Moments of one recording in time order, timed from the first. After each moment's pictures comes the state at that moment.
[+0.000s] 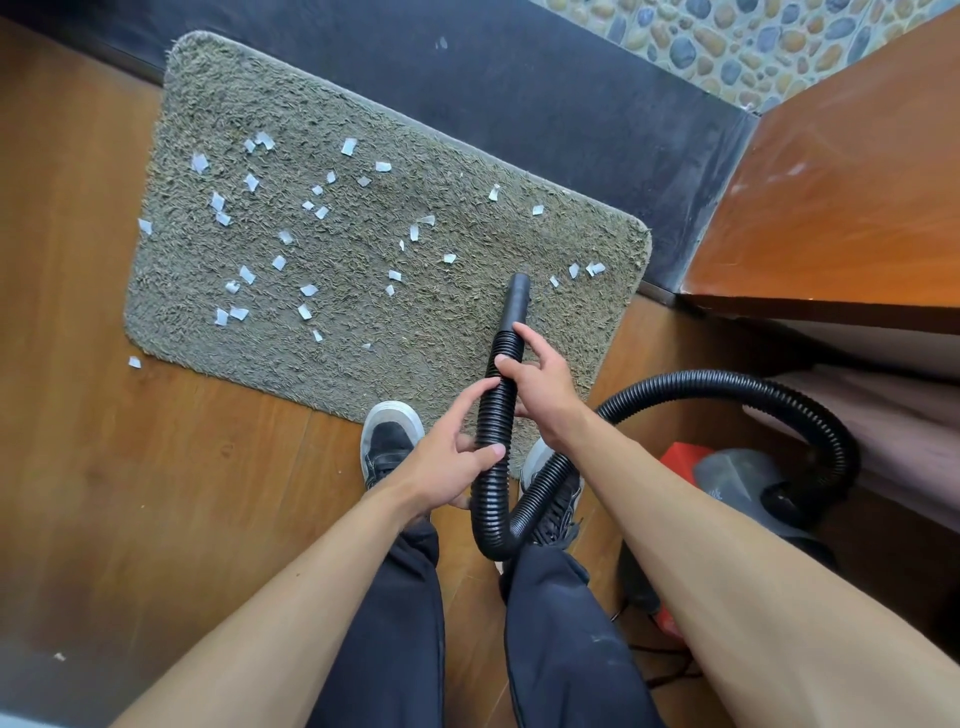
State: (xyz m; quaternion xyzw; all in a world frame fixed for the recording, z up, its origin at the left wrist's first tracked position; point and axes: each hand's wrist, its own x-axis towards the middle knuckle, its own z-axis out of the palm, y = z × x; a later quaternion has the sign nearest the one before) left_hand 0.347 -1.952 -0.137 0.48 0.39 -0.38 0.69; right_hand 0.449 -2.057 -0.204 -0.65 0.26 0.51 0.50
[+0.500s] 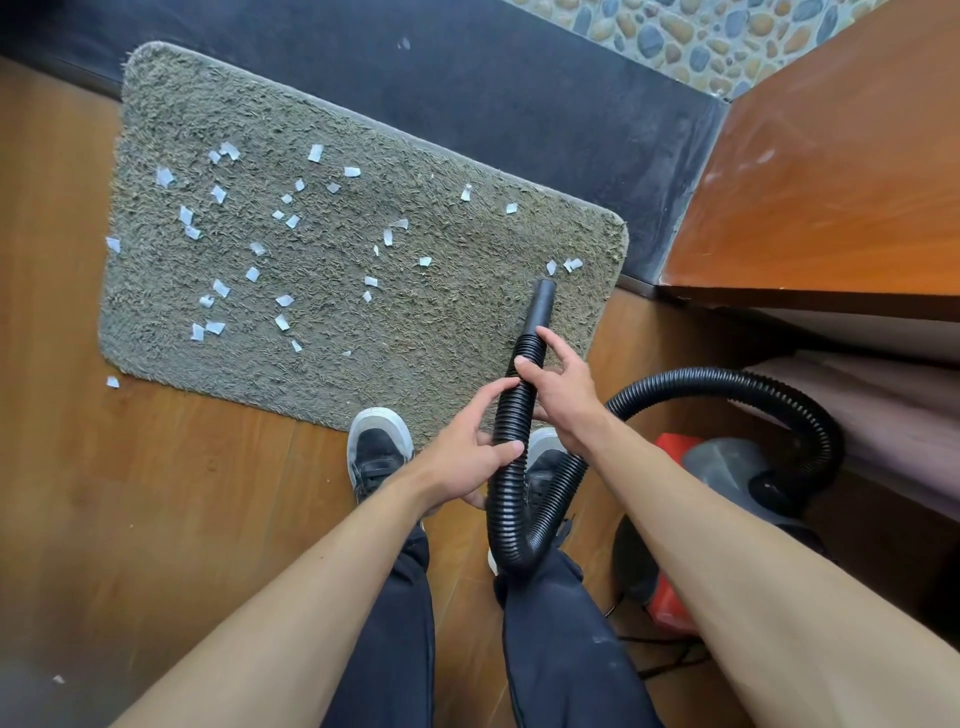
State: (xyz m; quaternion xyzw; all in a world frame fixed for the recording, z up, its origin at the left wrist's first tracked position) left_hand 0.376 -1.973 -0.144 0.49 0.35 -0.43 0.67; right_hand 0.463 -2.095 -0.209 -0.66 0.30 0.47 0.51
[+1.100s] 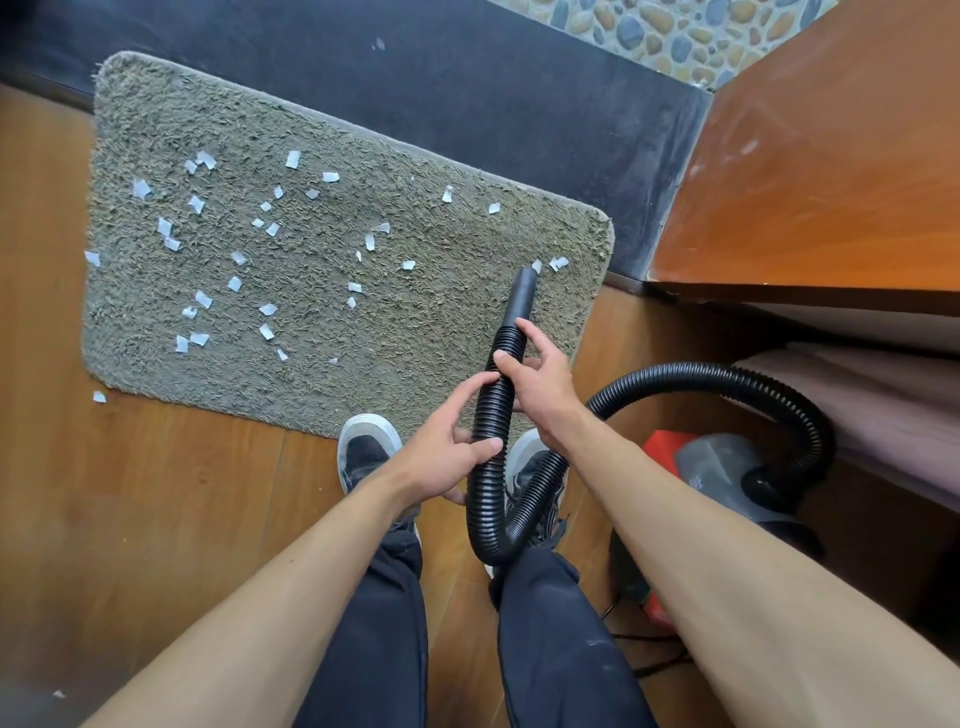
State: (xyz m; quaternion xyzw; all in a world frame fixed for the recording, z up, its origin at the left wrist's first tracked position) left_hand 0.382 -1.968 -0.148 0.49 0.36 -0.42 0.67; right_hand 0.466 -2.089 -0.216 -0.68 0.26 0.45 0.51
